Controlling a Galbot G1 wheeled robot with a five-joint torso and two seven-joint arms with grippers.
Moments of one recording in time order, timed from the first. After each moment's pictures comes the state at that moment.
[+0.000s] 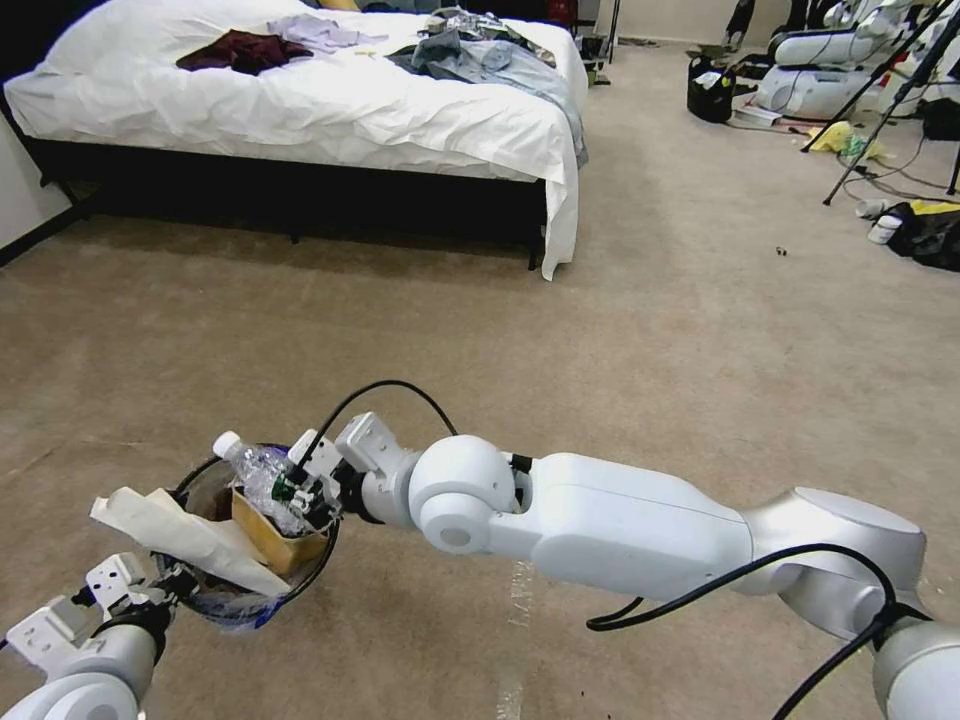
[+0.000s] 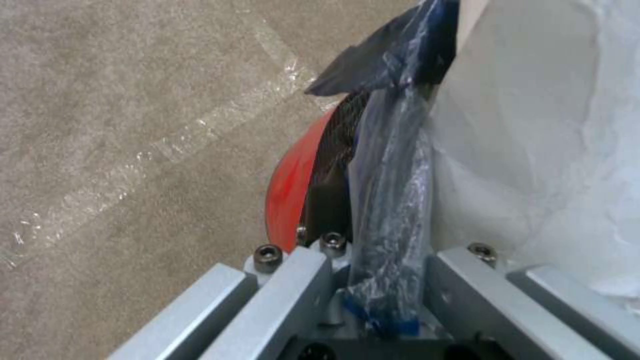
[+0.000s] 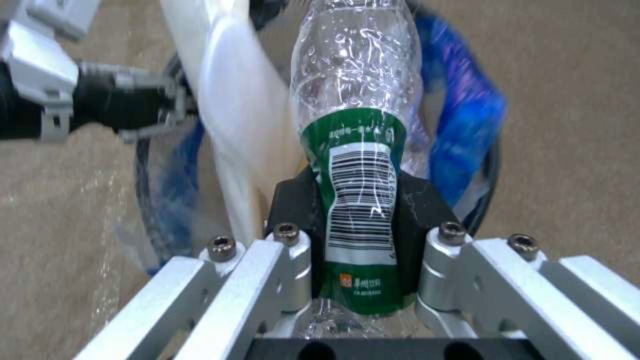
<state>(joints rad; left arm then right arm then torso) 1.62 -1.46 -1.00 -2.19 -0.87 0.65 -0.34 -0.13 1.27 -0.85 1.87 1.16 -0.71 0.36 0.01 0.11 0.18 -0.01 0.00</state>
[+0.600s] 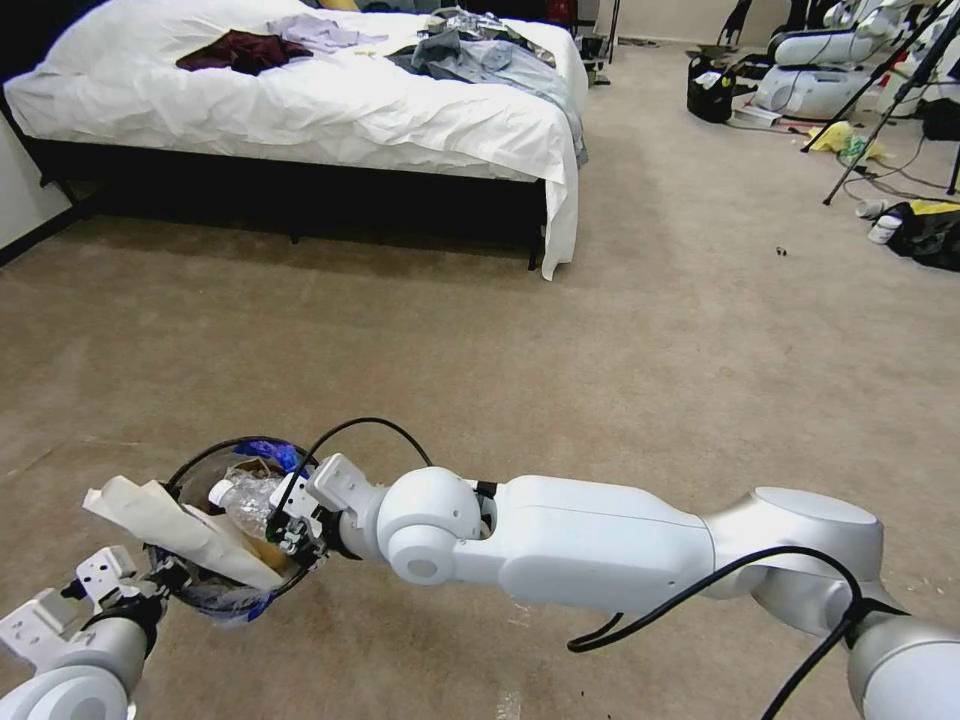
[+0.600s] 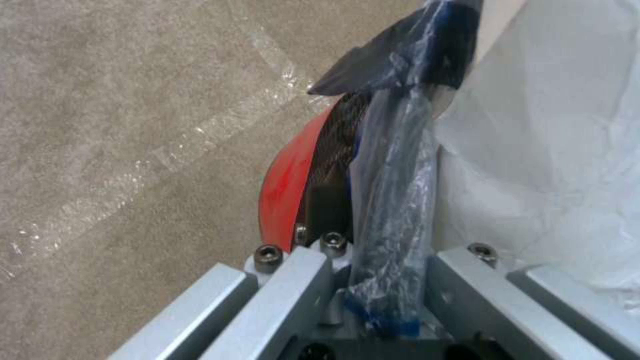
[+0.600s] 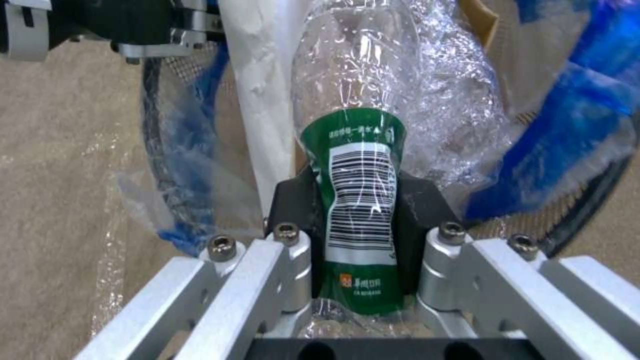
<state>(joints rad) 1.60 -1.44 -1.01 -2.19 -0.89 0.66 -0.36 -0.13 1.34 -0.94 1.79 1.17 -0.73 0.40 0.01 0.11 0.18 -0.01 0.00</state>
